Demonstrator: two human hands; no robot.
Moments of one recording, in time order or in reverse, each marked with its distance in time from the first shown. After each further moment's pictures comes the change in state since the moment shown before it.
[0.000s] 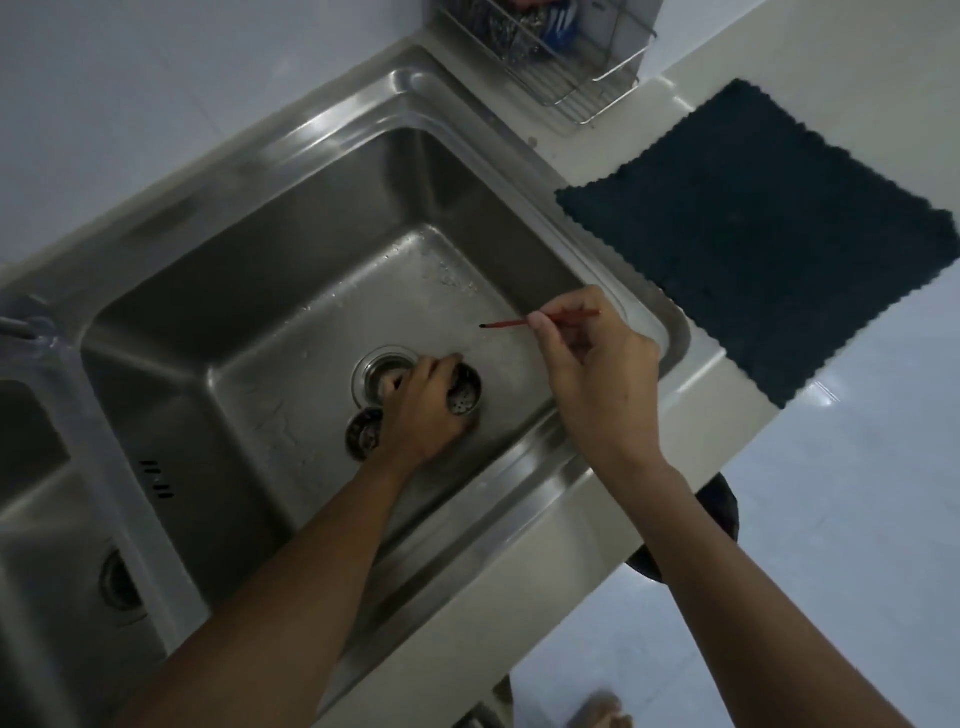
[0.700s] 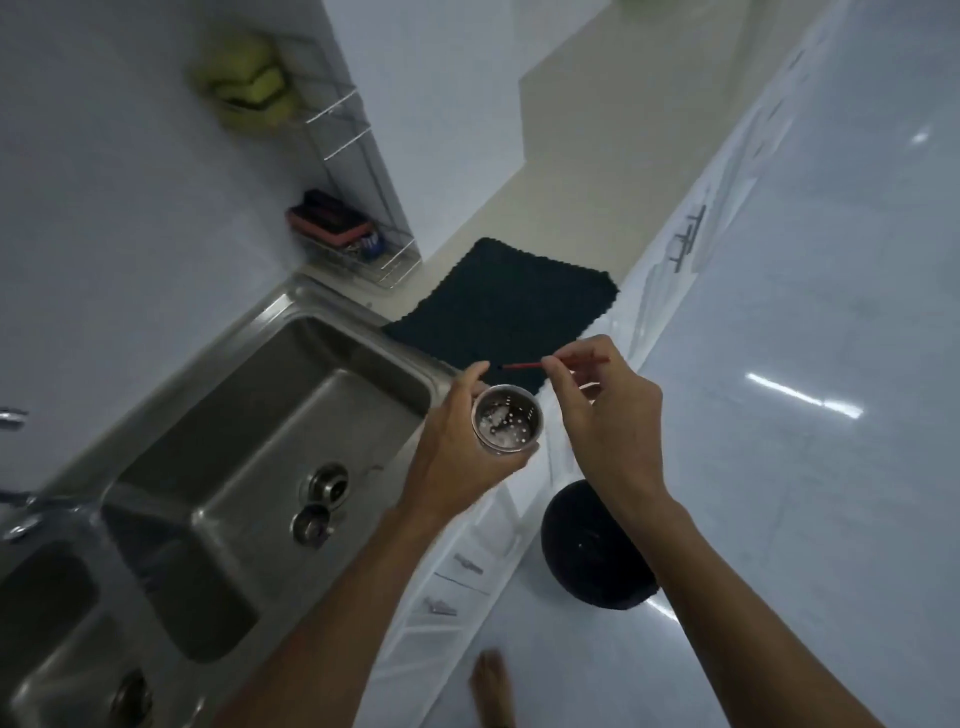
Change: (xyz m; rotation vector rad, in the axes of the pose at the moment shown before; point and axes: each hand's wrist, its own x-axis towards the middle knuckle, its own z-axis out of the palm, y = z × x) left_hand -0.135 0.293 -0.066 -0.329 0.144 0.418; right_hand -0.093 0.022 -0.252 0.137 0.390 -0.012
